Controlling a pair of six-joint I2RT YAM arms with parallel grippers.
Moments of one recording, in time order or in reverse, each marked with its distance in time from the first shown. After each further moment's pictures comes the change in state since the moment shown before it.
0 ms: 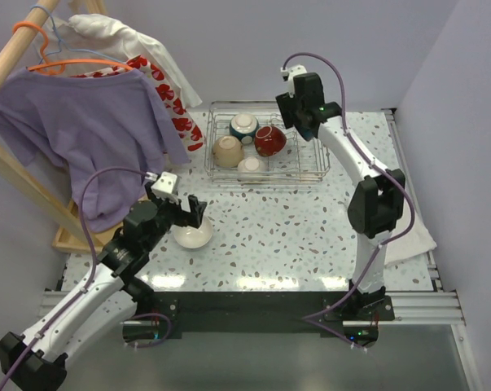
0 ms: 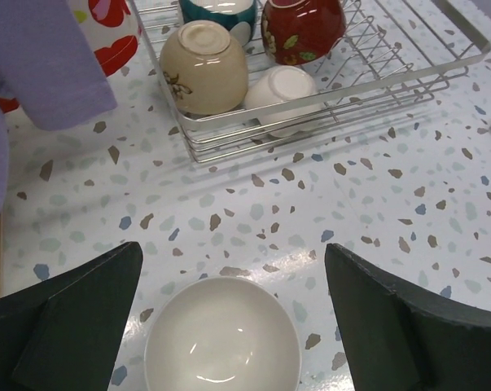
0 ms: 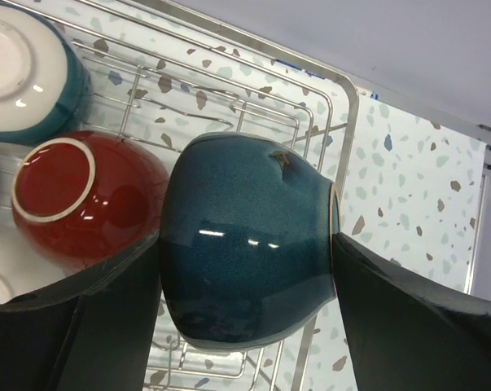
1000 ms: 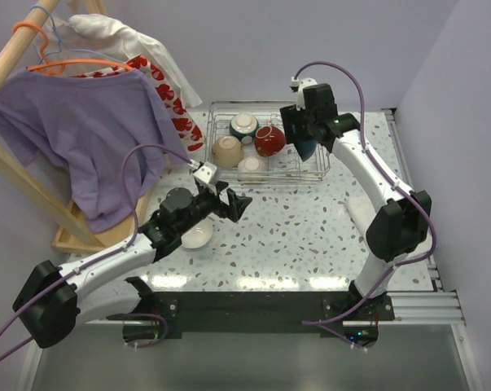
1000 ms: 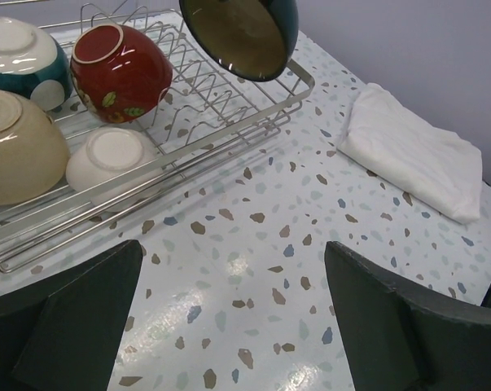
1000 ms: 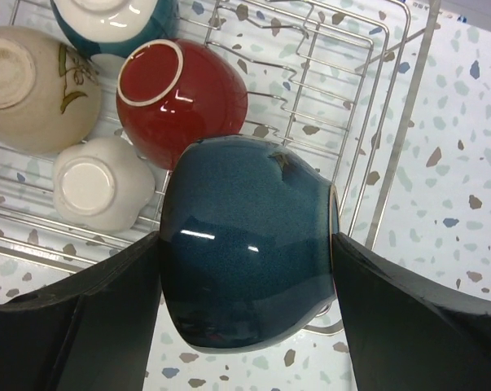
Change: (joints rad) left arm -0.179 0.453 0.052 0.540 0.170 -0.096; right arm 0.018 -0.266 -0.239 -0.095 -0.156 0.179
